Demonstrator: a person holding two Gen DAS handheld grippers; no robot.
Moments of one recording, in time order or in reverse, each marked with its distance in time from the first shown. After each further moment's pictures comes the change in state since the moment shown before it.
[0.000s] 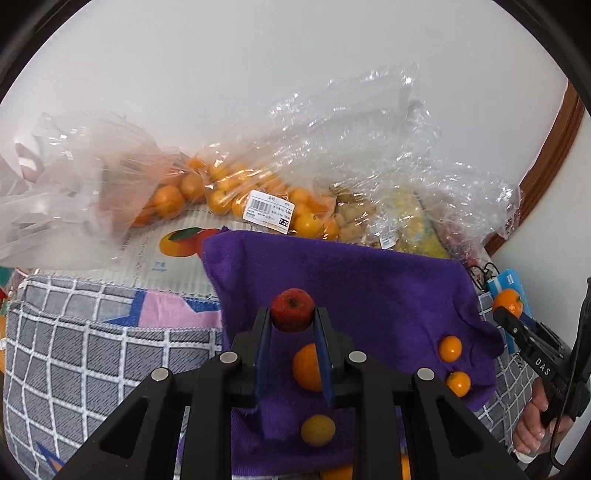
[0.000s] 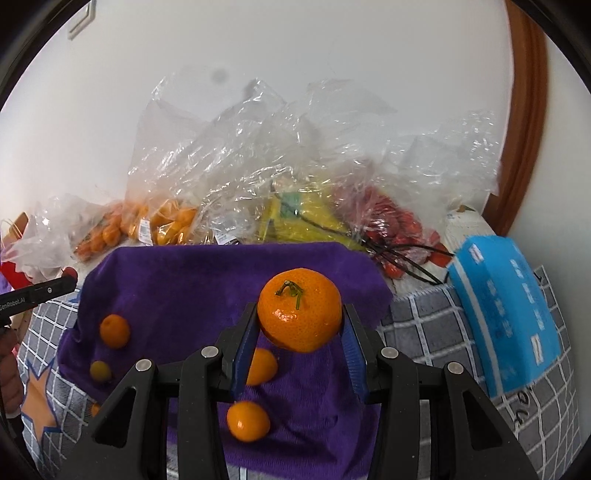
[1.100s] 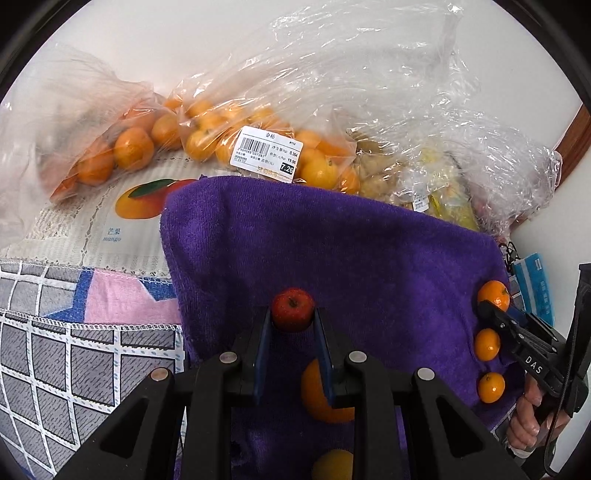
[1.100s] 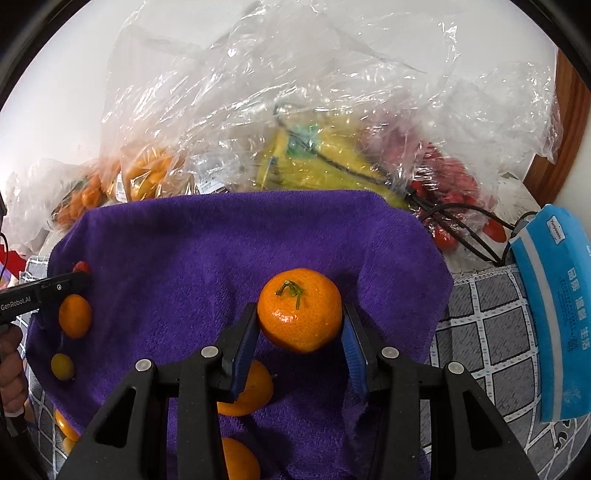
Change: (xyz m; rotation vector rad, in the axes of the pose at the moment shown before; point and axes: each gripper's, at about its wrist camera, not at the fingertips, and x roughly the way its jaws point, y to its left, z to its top) left arm 0.075 -0.001 -0.005 -0.015 0.147 -0.007; right arm 0.081 0.004 -0.013 -0.022 0.160 0.041
